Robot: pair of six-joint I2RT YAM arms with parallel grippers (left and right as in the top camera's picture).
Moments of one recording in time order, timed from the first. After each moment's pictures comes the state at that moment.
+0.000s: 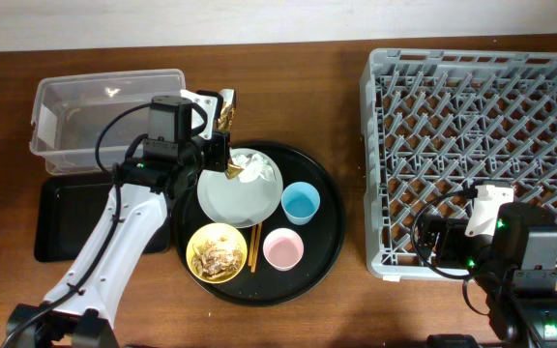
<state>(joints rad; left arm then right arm) -0.22 1.53 1.12 -0.38 0.20 -0.07 -0.04 0.71 0.91 -0.99 -0.07 0.11</state>
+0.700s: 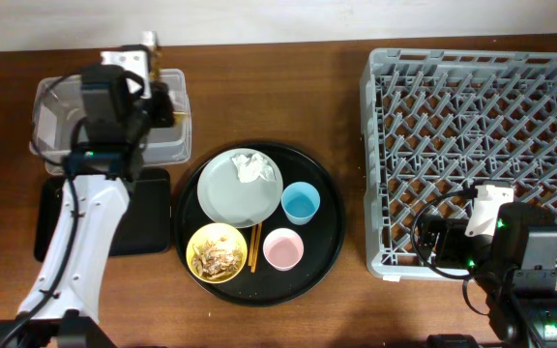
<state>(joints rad) 0.00 1.53 1.24 -0.20 0.05 -0.07 -0.04 0.71 0.91 -0.99 -0.07 0.11</state>
